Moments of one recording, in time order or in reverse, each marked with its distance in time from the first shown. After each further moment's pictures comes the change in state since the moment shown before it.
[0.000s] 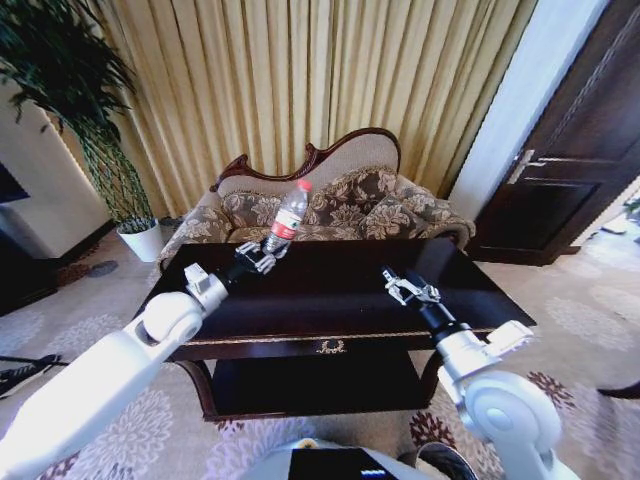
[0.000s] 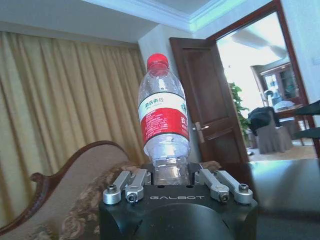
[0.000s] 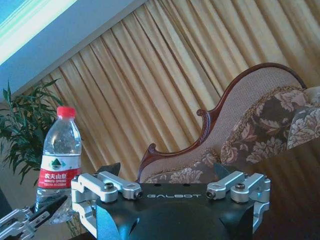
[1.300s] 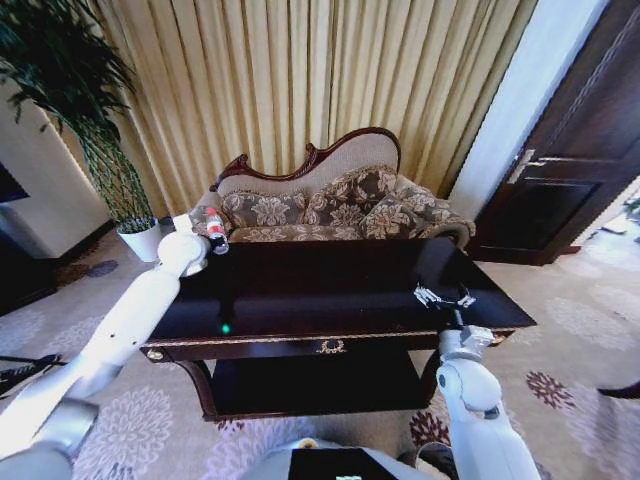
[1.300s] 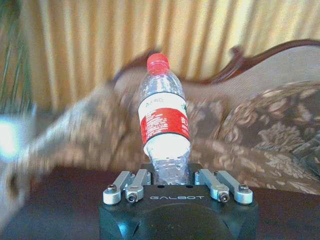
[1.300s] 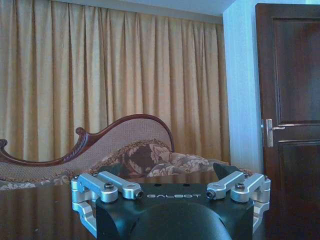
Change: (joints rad) left arm -0.392 -0.167 0.038 0.514 -0.425 0.468 -0.624; right arm 0.121 0.122 0.062 -0.444 -0.701 0.340 0.000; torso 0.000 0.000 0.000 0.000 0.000
